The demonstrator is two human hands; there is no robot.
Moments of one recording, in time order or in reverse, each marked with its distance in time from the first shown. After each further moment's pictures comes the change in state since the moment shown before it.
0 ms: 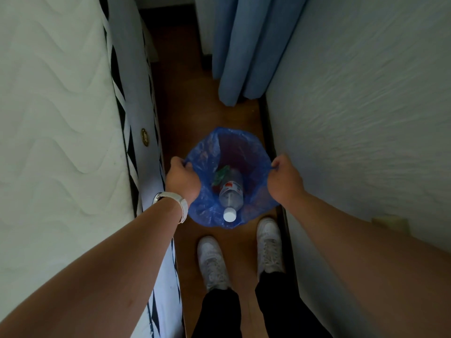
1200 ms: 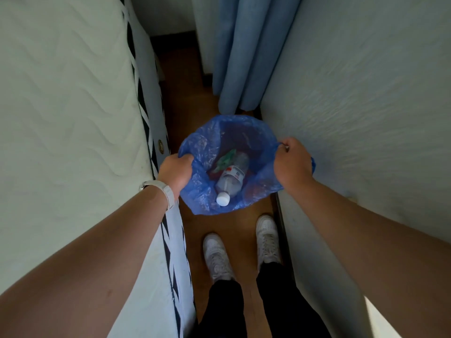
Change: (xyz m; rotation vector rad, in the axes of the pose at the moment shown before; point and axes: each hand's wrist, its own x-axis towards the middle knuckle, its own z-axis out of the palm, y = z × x) left_hand -0.037 0.064 -0.082 -0.170 -0.166 -0.151; right_hand -0.051 -0.073 -0.080 0.123 0.229 0.006
